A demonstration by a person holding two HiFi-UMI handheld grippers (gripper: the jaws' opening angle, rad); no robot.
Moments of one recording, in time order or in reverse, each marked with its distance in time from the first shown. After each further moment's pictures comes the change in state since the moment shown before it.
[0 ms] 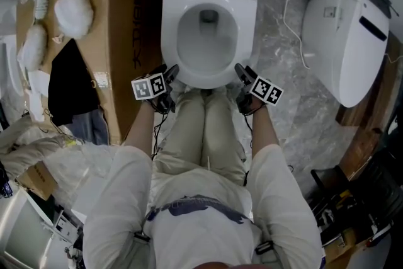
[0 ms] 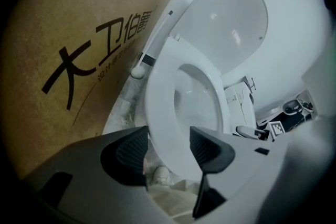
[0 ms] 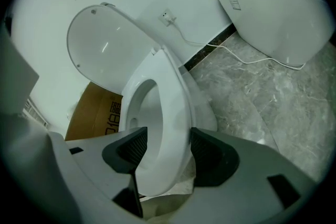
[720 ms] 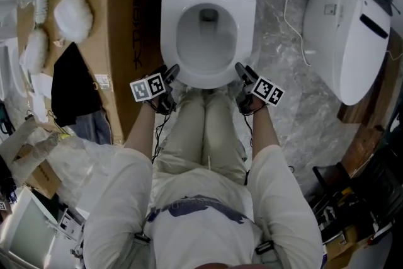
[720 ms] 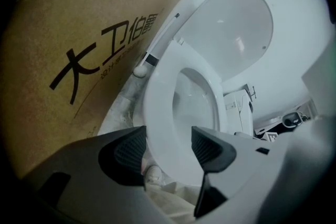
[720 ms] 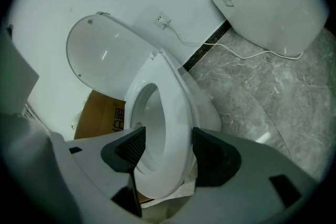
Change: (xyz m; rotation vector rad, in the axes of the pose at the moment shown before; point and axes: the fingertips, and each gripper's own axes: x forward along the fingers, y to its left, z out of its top) left arm -0.009 -0.009 0.006 -0.087 -0.006 -0.006; right arm -0.007 0.007 0.004 0.080 -0.020 0.035
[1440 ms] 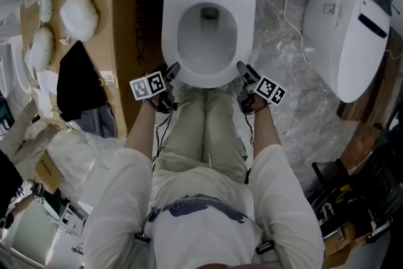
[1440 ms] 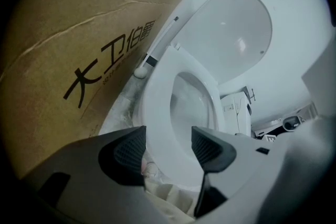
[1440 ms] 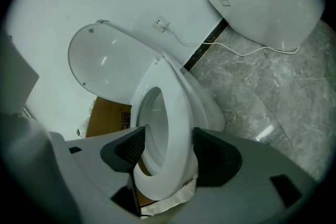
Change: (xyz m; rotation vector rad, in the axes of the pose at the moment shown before) left arm -0.027 -0.020 0.011 -0.021 0.014 0.012; right arm -0.022 0.023 0.008 0.067 0.006 0.026
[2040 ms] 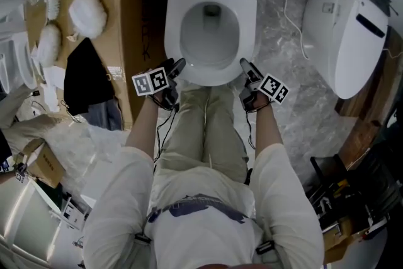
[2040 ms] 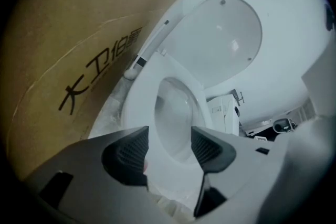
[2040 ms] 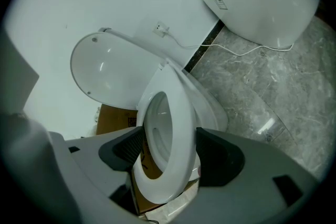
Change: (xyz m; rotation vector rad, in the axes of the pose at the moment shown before) left arm -0.027 -0.045 0.022 0.006 0.011 -0.072; right arm -0.024 0.035 0.013 0.069 -0.011 0.004
